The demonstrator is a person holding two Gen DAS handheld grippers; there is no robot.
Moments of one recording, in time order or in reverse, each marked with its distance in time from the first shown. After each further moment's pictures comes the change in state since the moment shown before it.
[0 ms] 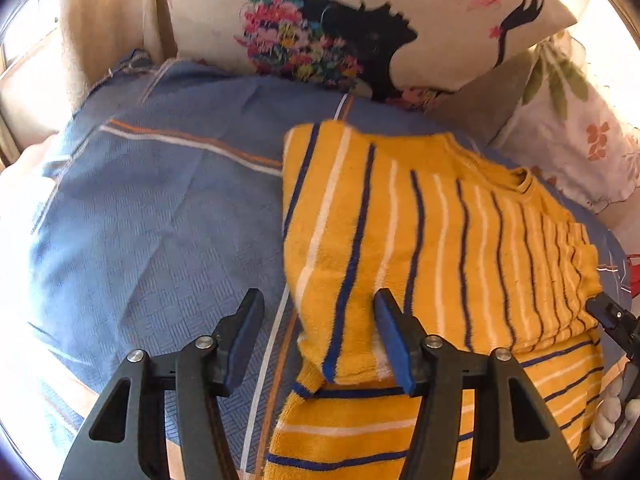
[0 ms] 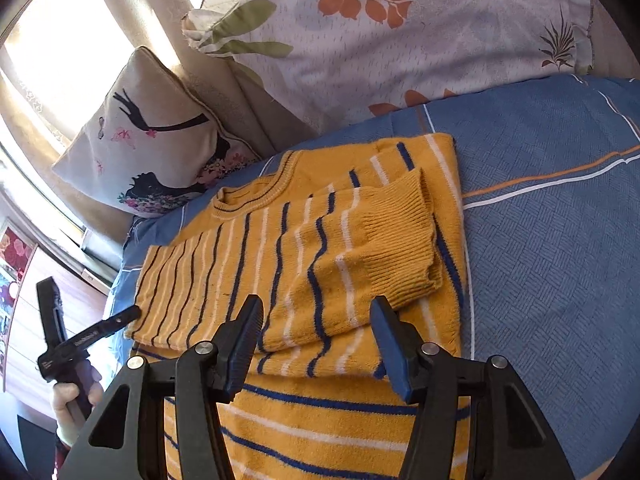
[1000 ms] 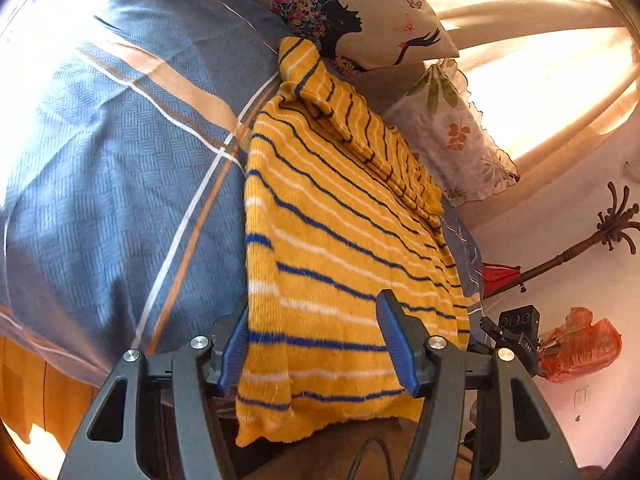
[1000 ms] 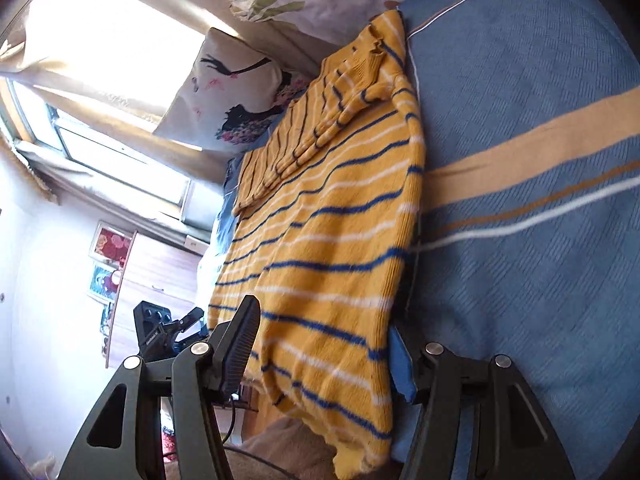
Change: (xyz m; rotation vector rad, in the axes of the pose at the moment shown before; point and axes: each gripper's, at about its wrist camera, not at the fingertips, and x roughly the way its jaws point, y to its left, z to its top) left arm -0.122 0.058 -0.208 -0.223 -0.020 -0.544; right arm -0.117 -0.034 -0.153 0.152 0.165 0.405
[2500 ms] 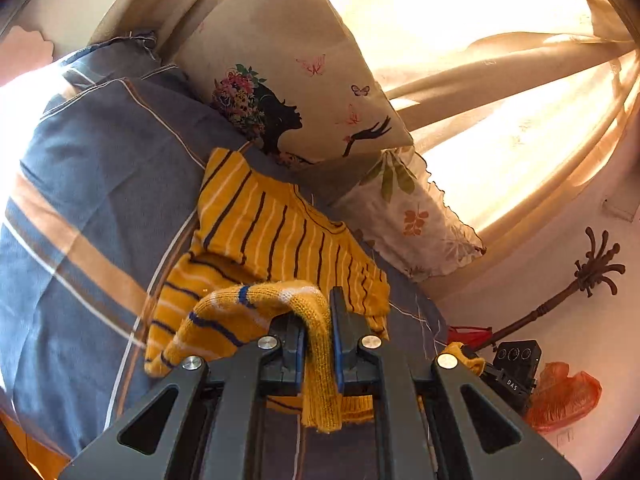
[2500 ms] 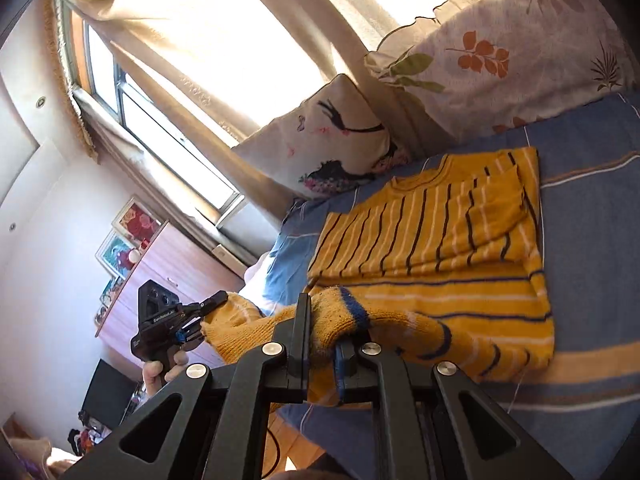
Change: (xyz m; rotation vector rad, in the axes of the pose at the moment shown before) left arm -0.006 -0.061 0.127 -0.013 -0.197 -0.051; right arm 0.016 0.112 0.083 -0.264 -0.142 0.051
